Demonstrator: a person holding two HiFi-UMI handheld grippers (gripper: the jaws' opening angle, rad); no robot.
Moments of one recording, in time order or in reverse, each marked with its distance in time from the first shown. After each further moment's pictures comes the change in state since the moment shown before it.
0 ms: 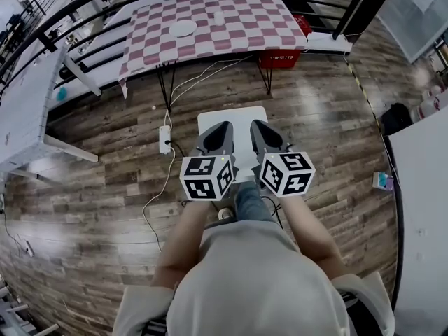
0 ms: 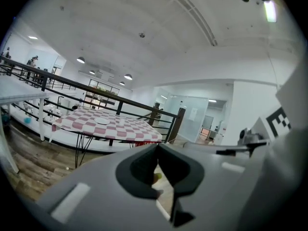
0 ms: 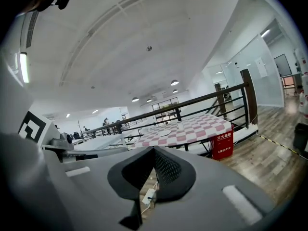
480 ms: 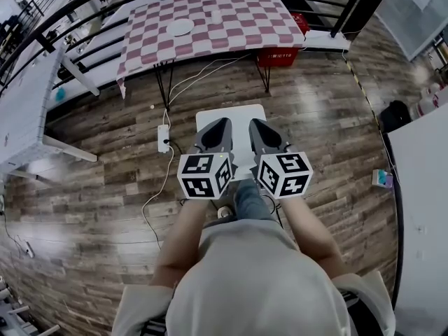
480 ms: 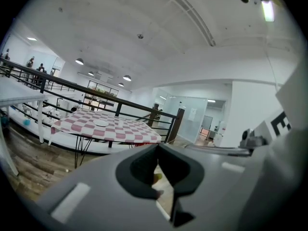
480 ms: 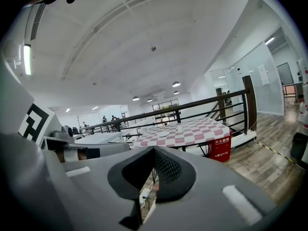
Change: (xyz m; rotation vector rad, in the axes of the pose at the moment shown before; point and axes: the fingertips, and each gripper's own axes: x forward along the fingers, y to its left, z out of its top) left arm -0.003 -0.005 0.010 0.018 -0.013 -0.005; right arm -0.007 0.005 0.005 -0.063 -0.006 -0.018
